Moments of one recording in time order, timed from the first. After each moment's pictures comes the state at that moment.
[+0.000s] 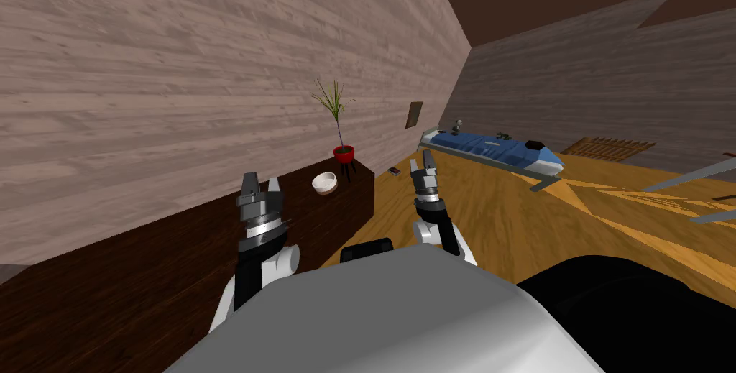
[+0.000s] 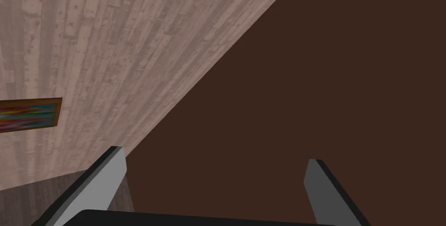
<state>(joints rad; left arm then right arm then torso) 0.51 -0.04 0.07 -2.30 -0.09 -0.45 0.01 0.52 -0.03 0.05 -2.33 0.04 -0.46 0.12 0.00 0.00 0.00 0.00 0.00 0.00</state>
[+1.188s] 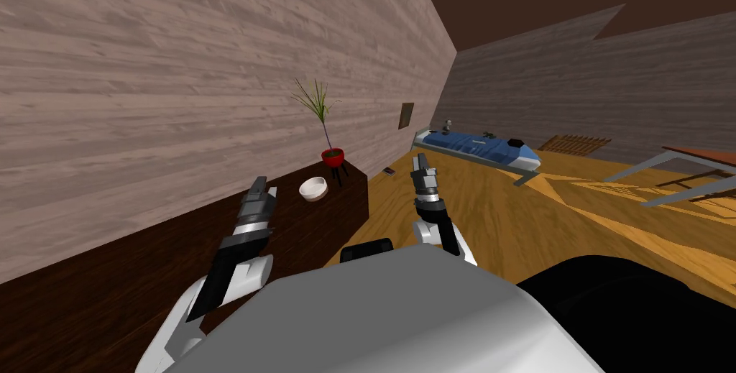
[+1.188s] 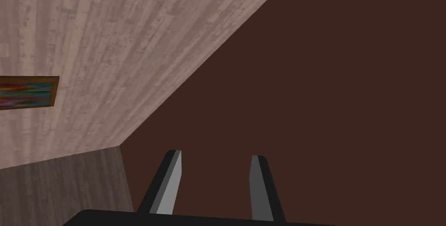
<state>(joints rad) 0.51 0.26 0.19 -2.25 0.01 -0.18 -0.02 0.52 -0.03 0.05 -2.33 0.04 -0.46 0.12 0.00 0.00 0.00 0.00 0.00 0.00</state>
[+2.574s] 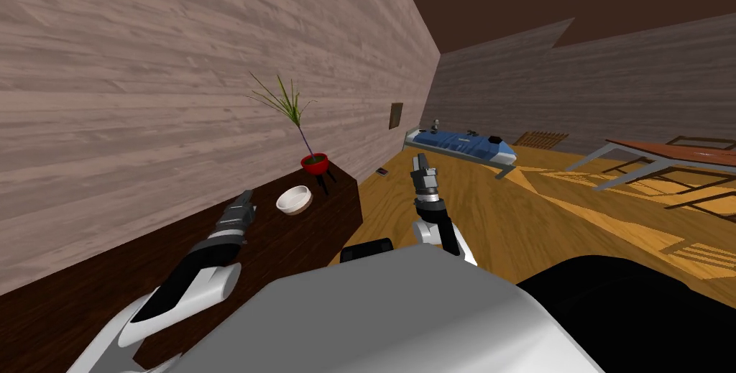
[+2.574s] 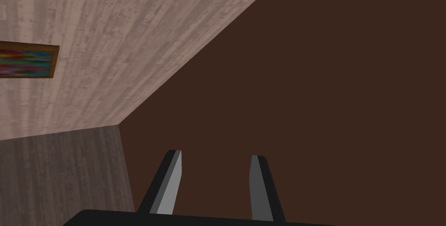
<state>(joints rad) 0.52 0.41 0.37 -2.17 0.15 0.21 -0.06 0.52 -0.03 0.05 -2.33 0.04 -0.46 0.12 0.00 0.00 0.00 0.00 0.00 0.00</state>
